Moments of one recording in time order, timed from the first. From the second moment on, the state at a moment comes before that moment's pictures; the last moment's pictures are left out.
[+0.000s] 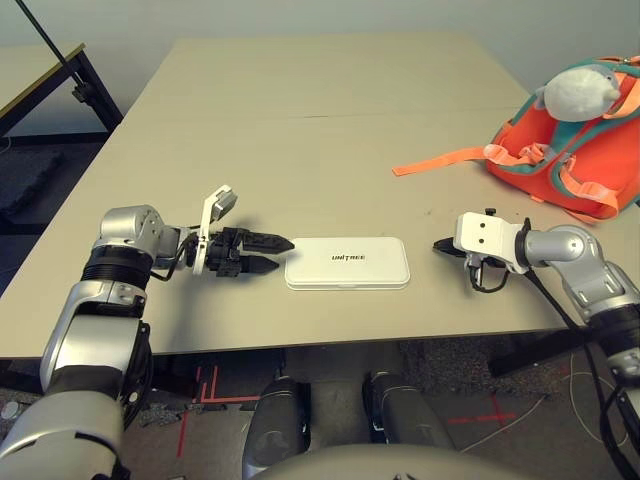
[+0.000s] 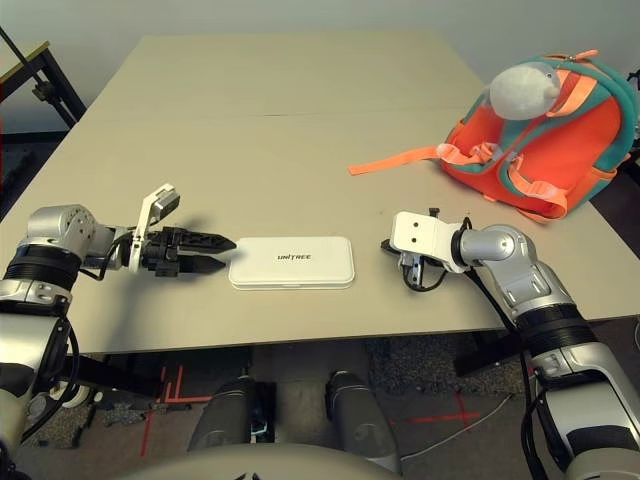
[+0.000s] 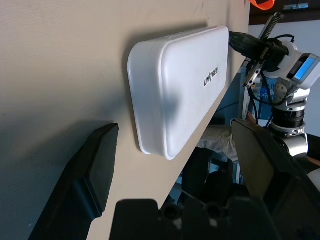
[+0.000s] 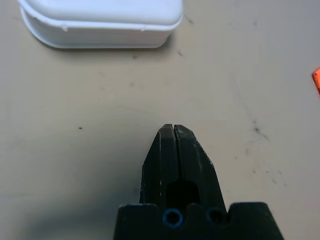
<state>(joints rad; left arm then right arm) -0.77 0.65 -0.13 0.74 -0.63 1.45 -1.12 -0.42 -0.74 0.22 0.35 -0.10 -0.19 1.04</state>
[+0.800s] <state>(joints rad) -0.78 0.64 -0.14 0.80 -0.59 1.43 -1.19 -0.46 -0.67 0.27 0.32 -0.11 -0.16 1.12</state>
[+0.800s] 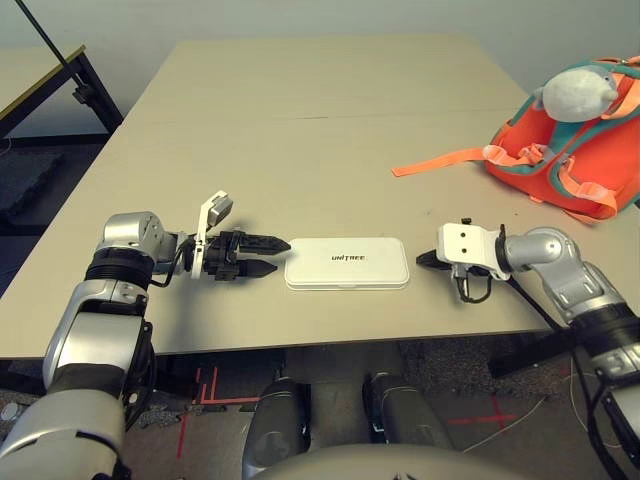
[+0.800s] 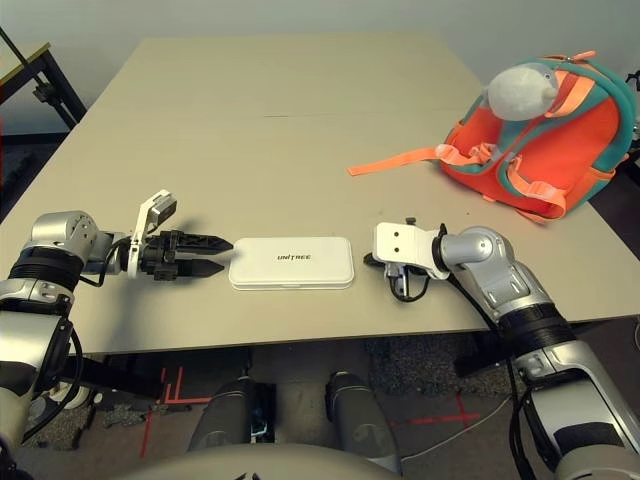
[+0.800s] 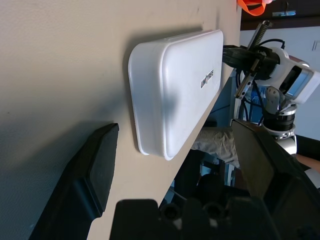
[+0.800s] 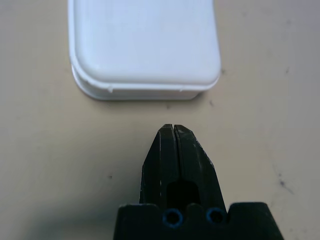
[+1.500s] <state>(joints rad) -0.78 0.62 -0.14 0.80 -0.58 1.44 -1.19 -0.48 -0.60 0.31 0.32 -0.14 -0.15 1.13</state>
